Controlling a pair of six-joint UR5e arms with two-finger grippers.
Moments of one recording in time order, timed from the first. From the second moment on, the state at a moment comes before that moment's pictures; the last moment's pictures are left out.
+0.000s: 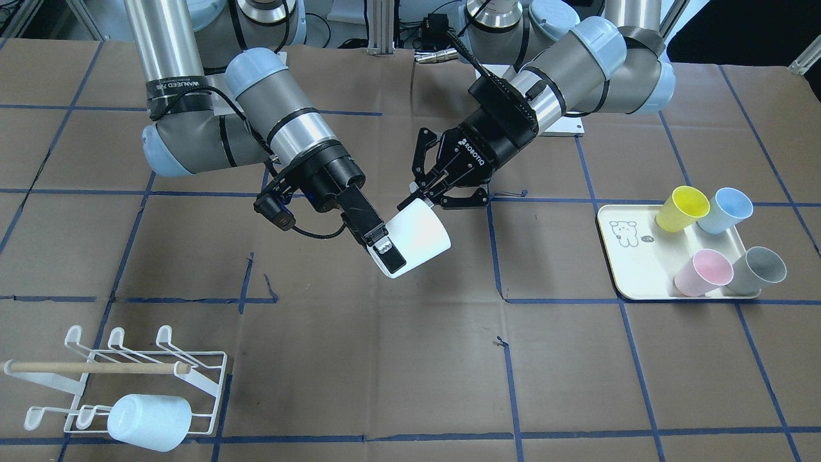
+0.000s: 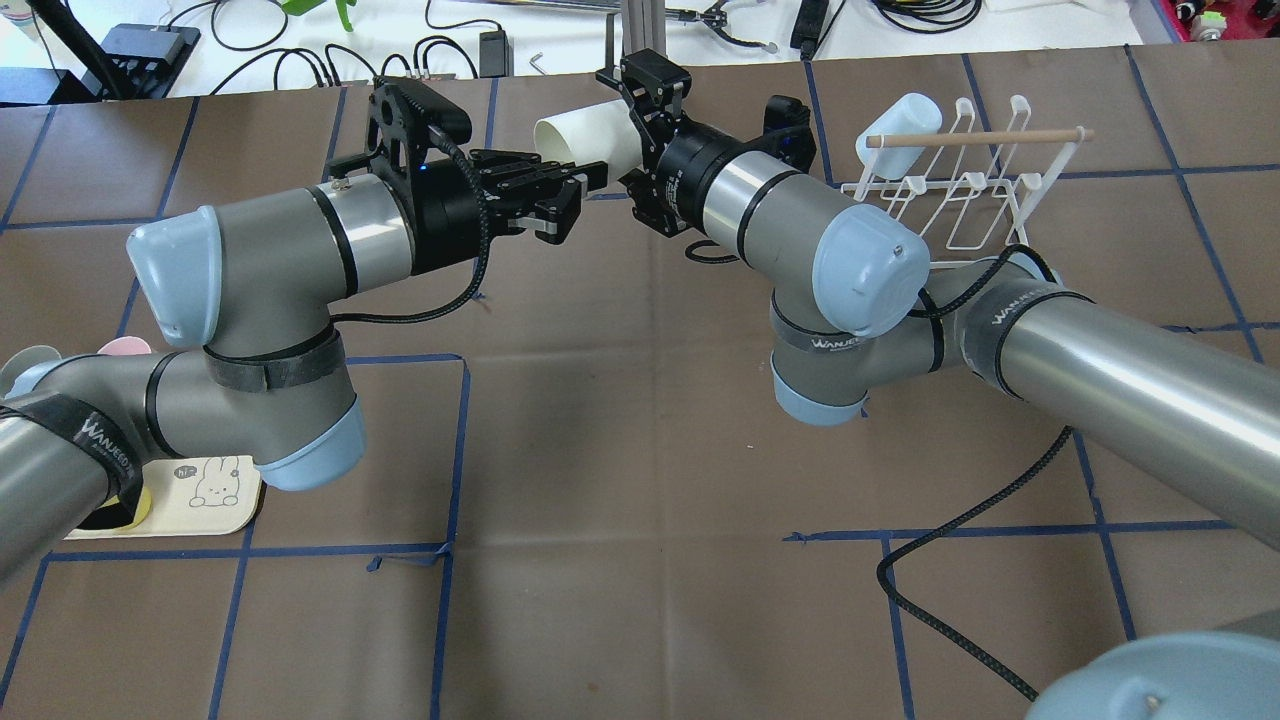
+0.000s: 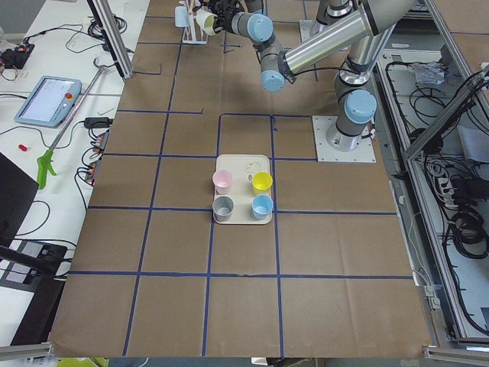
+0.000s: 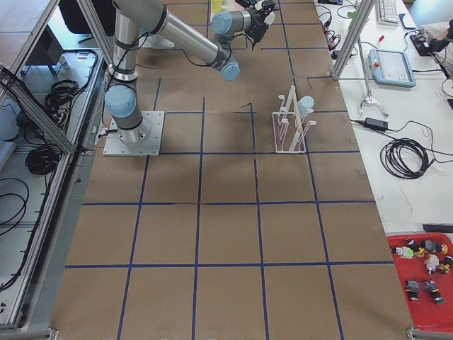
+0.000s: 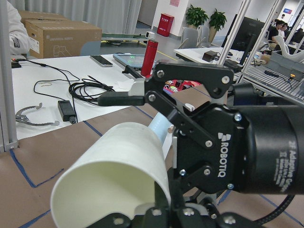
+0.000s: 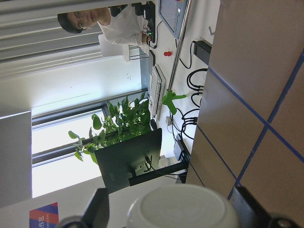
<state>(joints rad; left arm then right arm) -1.56 -1.68 -2.13 0.03 0.70 0.23 1.81 -1.18 1.94 -3.59 -1.16 1.67</state>
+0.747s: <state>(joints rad) -1.56 -1.66 -2.13 0.03 0.71 0.22 1.81 -1.18 1.94 -3.57 -1.15 1.66</state>
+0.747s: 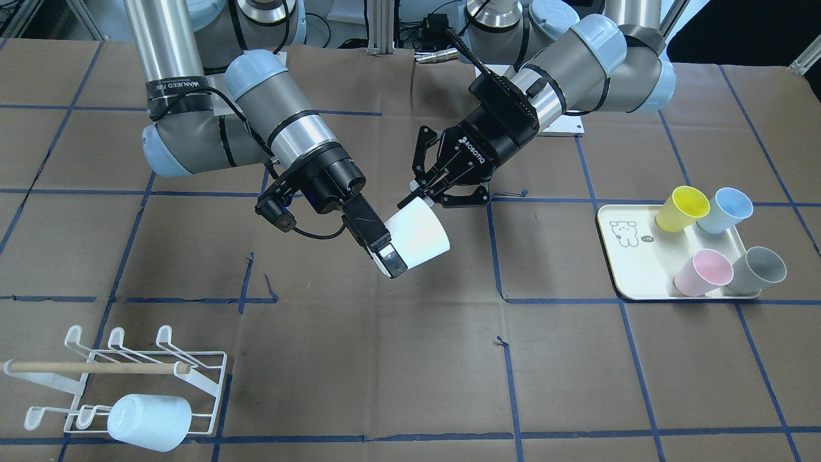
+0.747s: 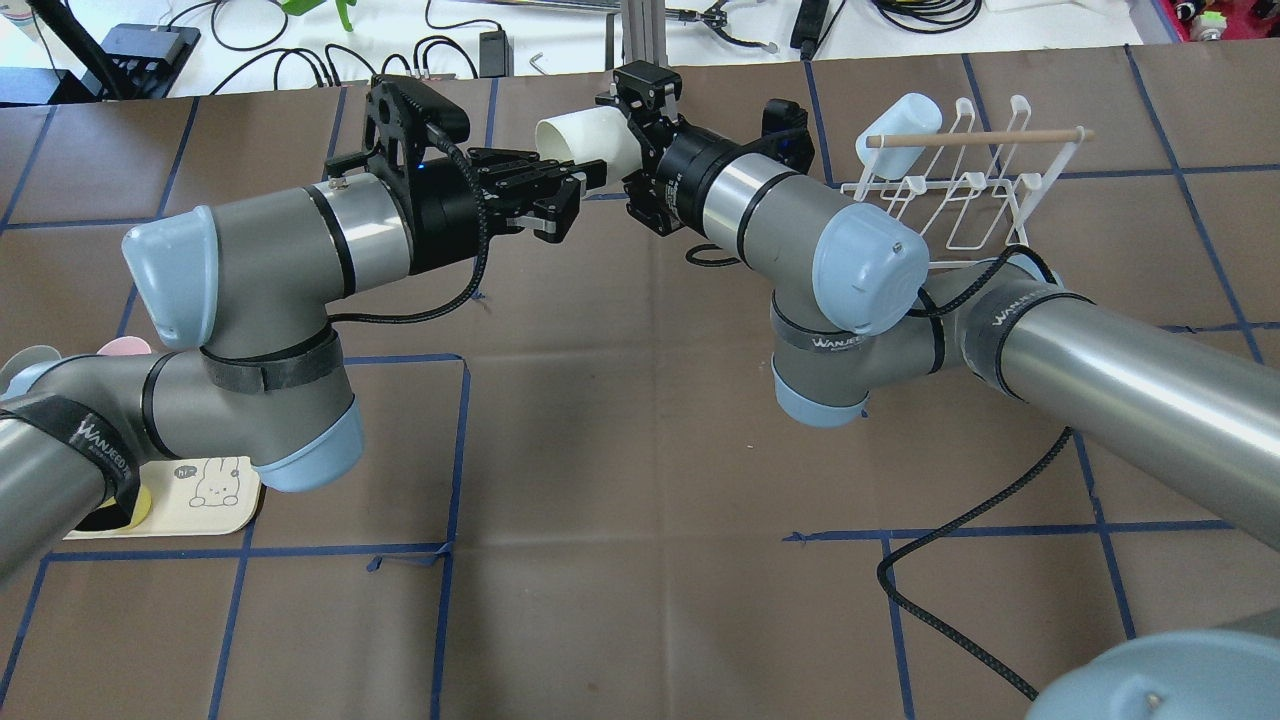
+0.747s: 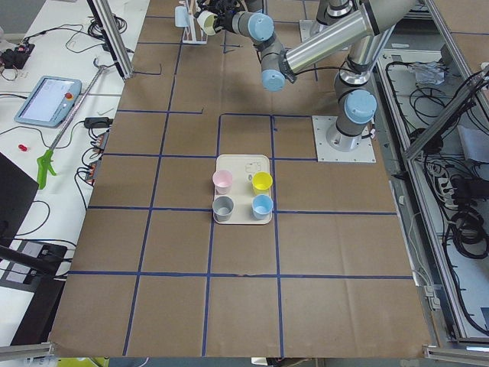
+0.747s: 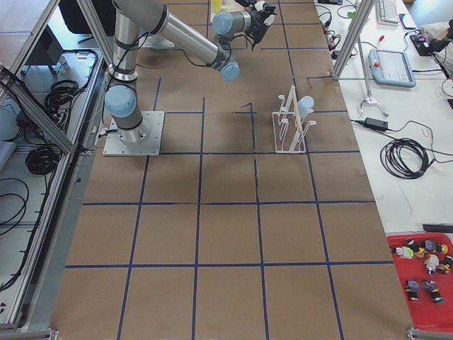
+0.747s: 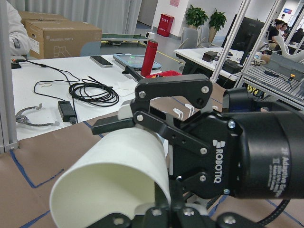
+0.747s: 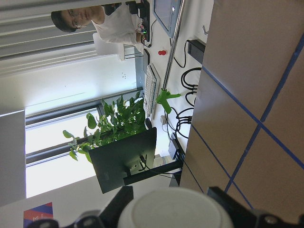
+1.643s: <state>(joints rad) -1.53 -1.65 -2.13 0.06 0.74 0.14 1.81 -1.18 1.94 -3.57 -1.15 1.65</state>
